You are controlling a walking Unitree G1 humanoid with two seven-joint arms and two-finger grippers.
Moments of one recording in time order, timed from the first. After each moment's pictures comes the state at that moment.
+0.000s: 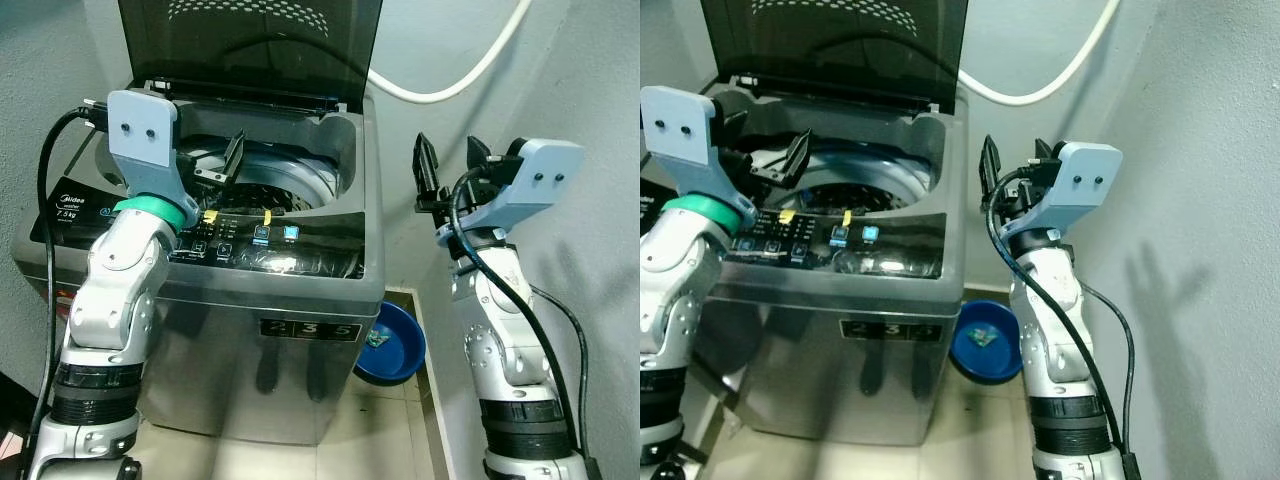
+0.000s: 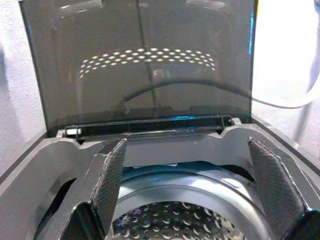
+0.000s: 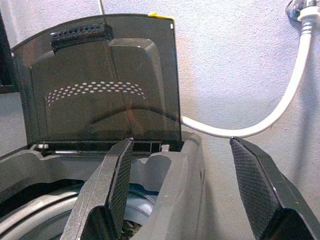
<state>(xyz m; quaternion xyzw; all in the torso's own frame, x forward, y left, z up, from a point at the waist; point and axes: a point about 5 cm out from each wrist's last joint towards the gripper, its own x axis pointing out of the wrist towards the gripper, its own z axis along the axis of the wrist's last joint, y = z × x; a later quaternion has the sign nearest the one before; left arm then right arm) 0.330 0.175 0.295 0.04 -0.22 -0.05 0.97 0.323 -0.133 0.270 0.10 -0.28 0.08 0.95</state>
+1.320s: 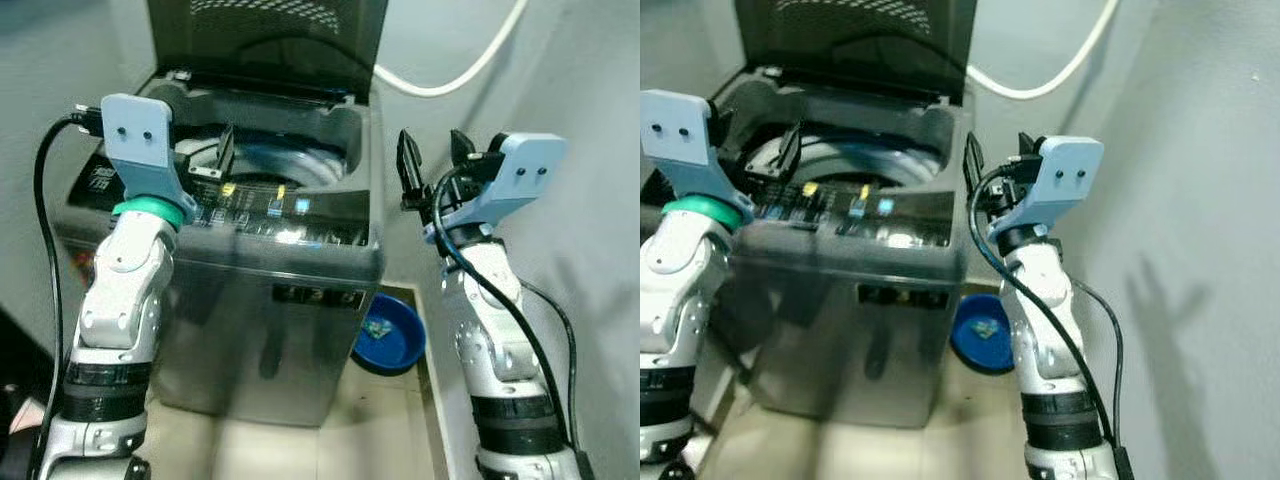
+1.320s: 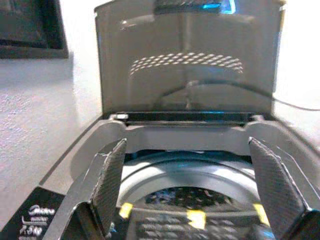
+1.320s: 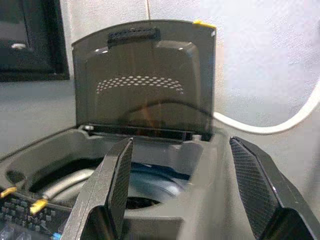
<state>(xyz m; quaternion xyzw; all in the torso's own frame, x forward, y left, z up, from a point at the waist) 0.335 0.180 0.287 0.03 -0.23 -0.01 0.97 0.326 -0.121 0.271 0.06 -0.28 0.10 0.95</state>
